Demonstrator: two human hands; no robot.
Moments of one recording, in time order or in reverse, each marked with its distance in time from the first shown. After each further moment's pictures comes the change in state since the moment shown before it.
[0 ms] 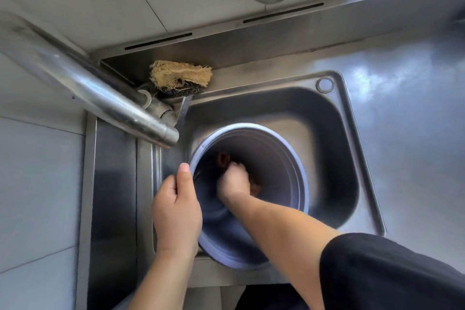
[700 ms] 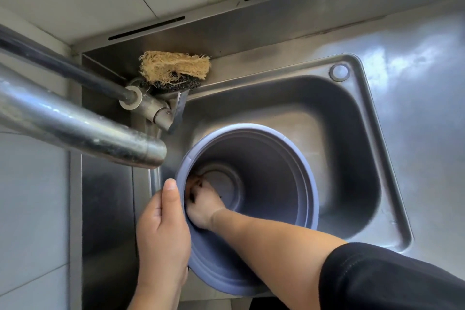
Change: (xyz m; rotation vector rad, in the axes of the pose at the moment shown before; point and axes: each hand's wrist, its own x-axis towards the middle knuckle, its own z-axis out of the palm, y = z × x) left_hand 0.005 -0.010 -0.011 -0.067 -0.021 -0.099; right_hand -0.014 -0.024 0.060 0.059 -0.339 -0.366
